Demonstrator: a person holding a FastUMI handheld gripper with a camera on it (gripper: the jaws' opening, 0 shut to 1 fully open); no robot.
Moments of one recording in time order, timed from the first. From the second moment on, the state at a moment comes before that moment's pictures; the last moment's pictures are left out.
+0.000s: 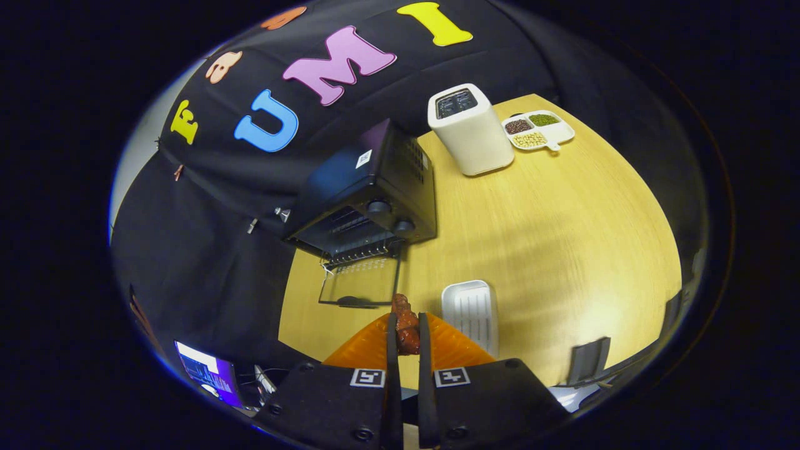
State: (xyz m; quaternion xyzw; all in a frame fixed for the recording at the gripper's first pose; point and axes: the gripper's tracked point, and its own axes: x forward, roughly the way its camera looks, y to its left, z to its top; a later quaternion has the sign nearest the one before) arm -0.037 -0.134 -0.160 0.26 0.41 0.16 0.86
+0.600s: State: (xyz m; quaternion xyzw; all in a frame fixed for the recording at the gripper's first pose) arm -0.028 -0.012 -0.163 0.33 0.38 0.16 0.85
